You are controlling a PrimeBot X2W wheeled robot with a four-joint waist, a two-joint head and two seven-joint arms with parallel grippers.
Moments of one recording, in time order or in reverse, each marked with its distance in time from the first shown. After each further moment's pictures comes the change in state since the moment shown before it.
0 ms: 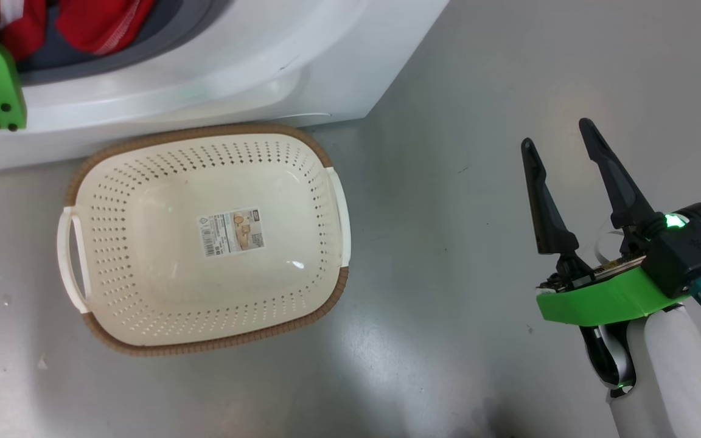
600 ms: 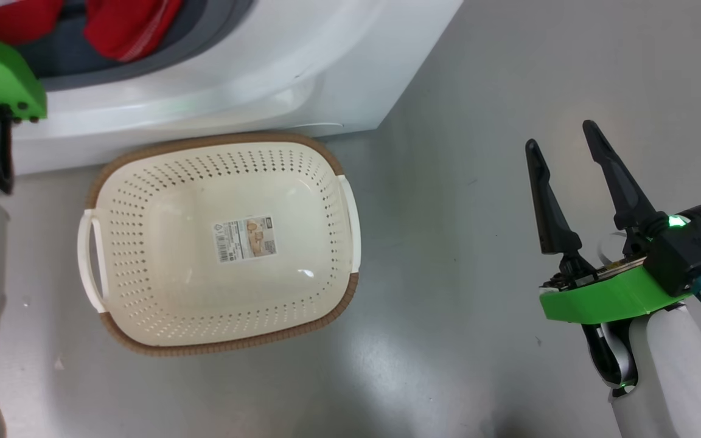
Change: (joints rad) left arm 0.041 -0.039 0.048 -0.046 -0.094 -0.022 -0.286; right arm 0.000 0.000 -0.010 0.016 0.003 0.000 0.000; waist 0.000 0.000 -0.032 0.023
